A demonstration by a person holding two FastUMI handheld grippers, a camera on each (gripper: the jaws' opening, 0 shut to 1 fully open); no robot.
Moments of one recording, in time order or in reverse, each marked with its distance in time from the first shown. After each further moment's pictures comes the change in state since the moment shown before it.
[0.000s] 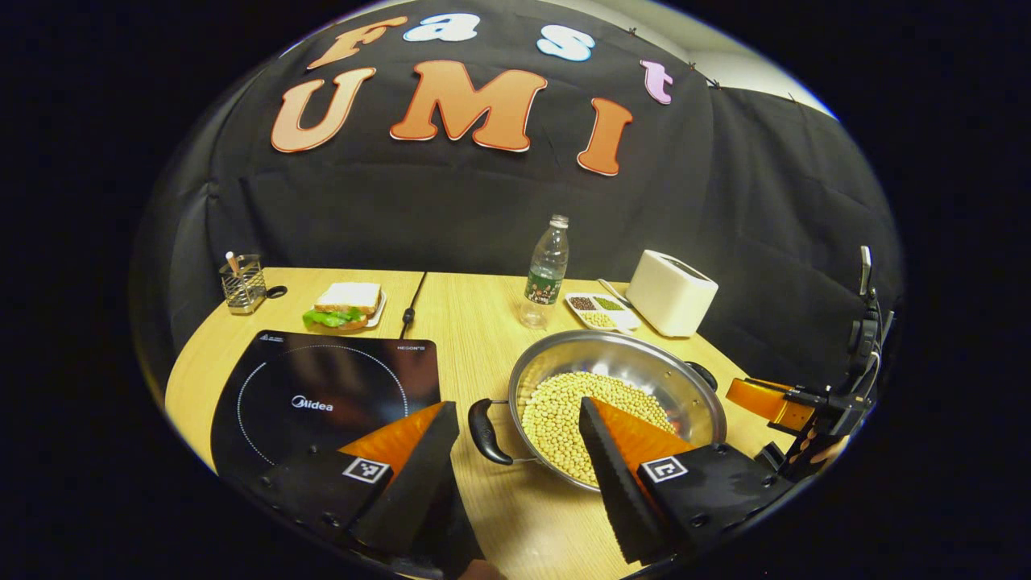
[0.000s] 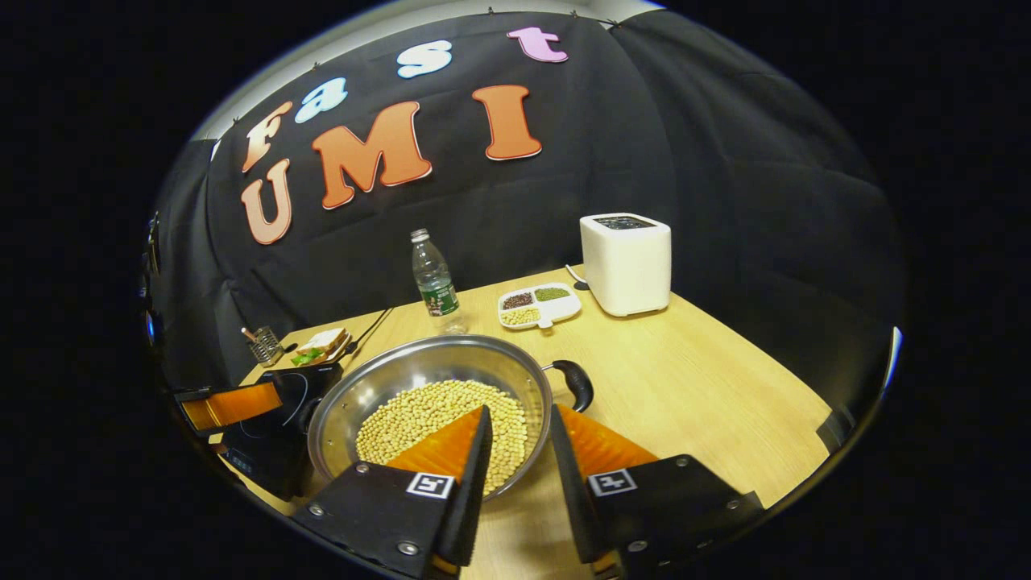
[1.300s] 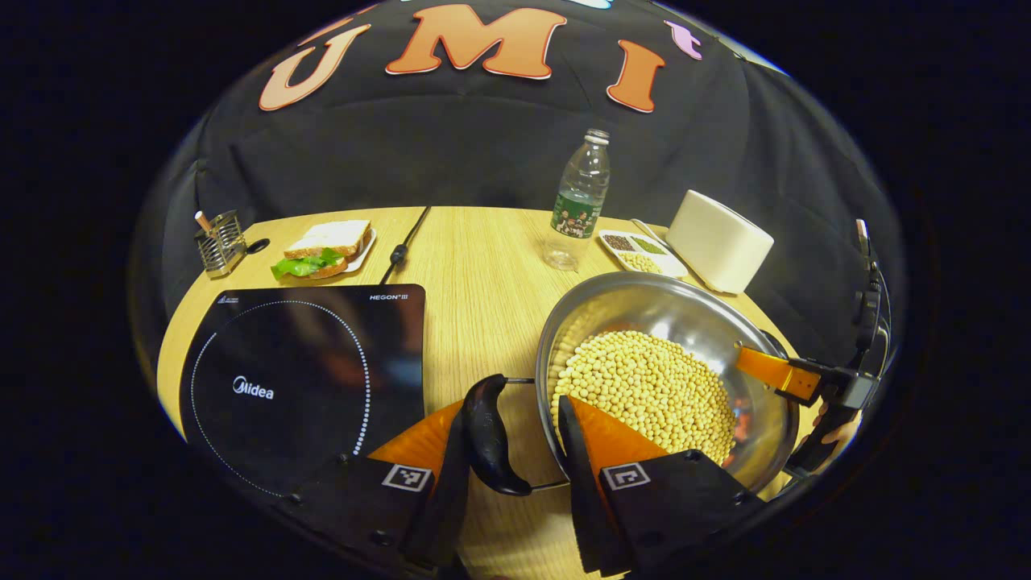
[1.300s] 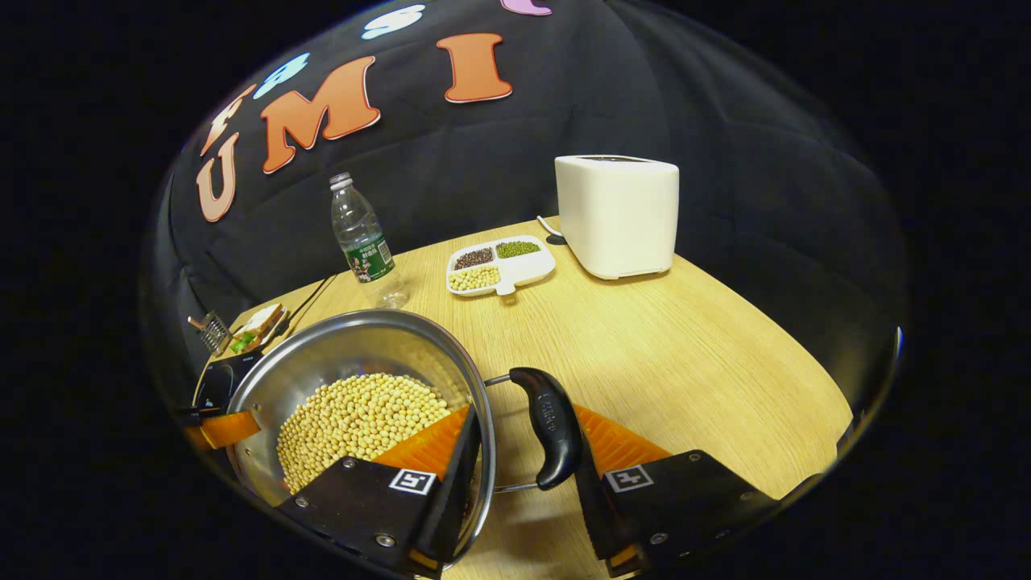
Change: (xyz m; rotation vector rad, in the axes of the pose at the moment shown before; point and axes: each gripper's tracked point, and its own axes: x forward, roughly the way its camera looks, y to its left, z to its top) left arm 0.076 0.021 -0.048 -0.039 0.205 0.074; right arm 0.091 -0.022 -0.034 0.017 0.184 -0.097
